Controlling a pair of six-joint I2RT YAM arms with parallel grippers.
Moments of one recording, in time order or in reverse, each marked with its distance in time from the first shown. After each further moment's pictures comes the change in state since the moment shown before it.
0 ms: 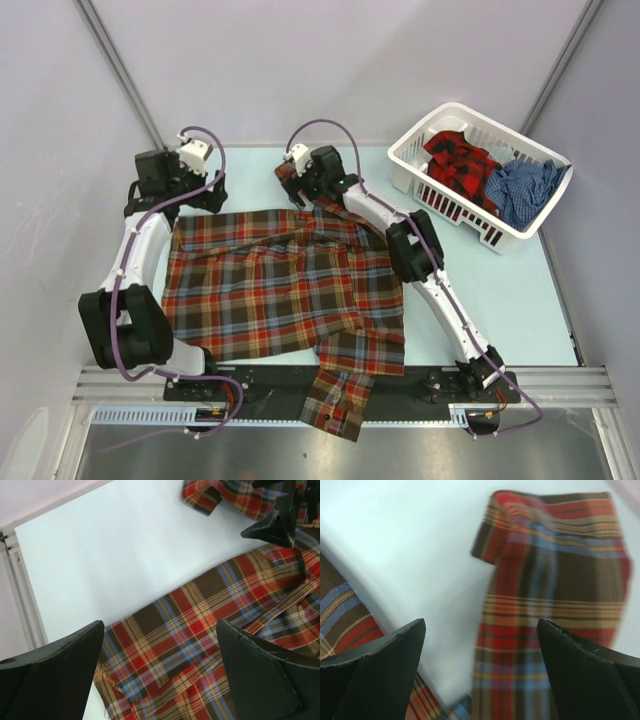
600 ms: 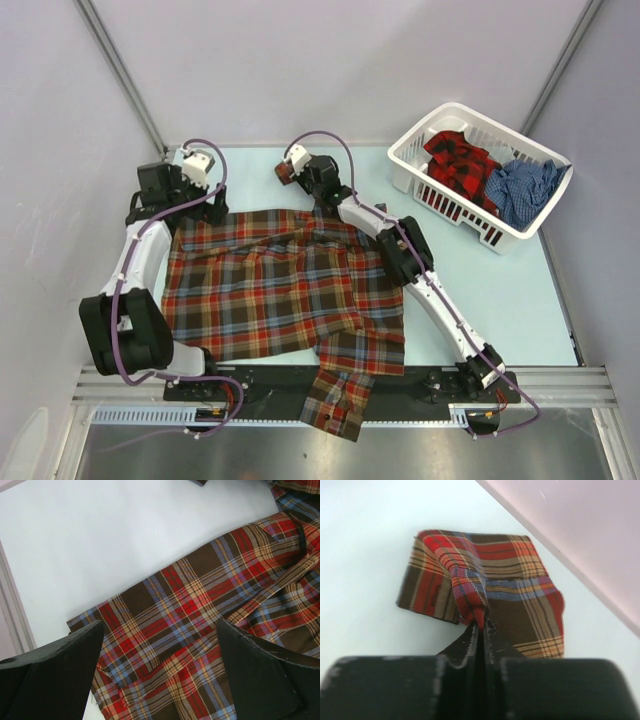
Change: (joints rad) left arm 0.031 -0.045 -0.105 -0.011 0.008 0.022; right arm 0.027 0.179 0.084 0.354 0.224 -0.113
